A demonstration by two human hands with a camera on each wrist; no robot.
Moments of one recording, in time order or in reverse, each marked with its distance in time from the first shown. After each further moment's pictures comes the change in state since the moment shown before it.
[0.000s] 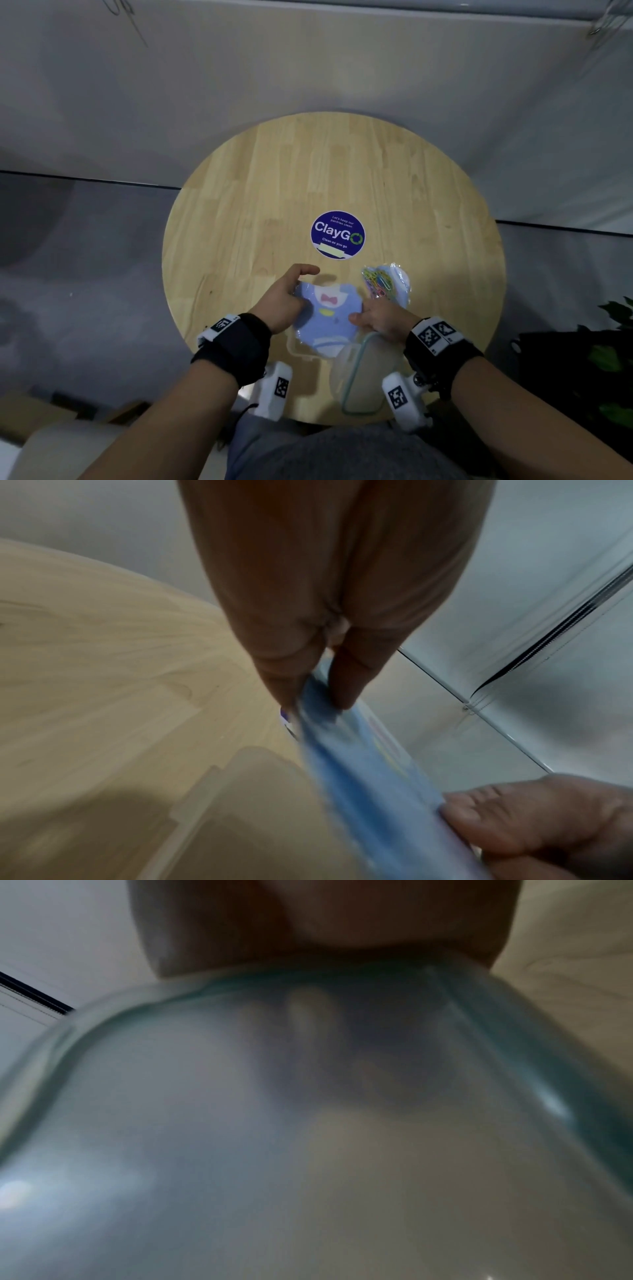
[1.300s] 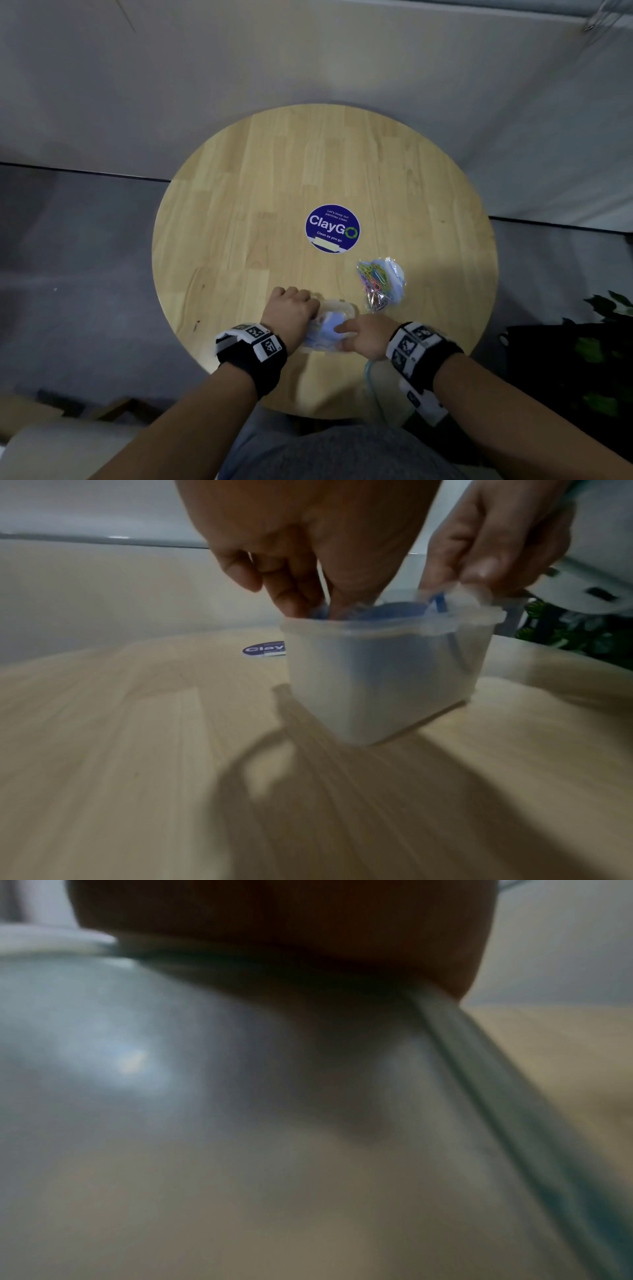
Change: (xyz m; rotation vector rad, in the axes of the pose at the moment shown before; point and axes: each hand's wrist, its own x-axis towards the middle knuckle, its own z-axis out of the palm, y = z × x) left_hand 0.007 -0.038 0.034 1.192 0.030 0.370; right_hand -0.019 -0.009 0.017 -0.456 -0.187 0.058
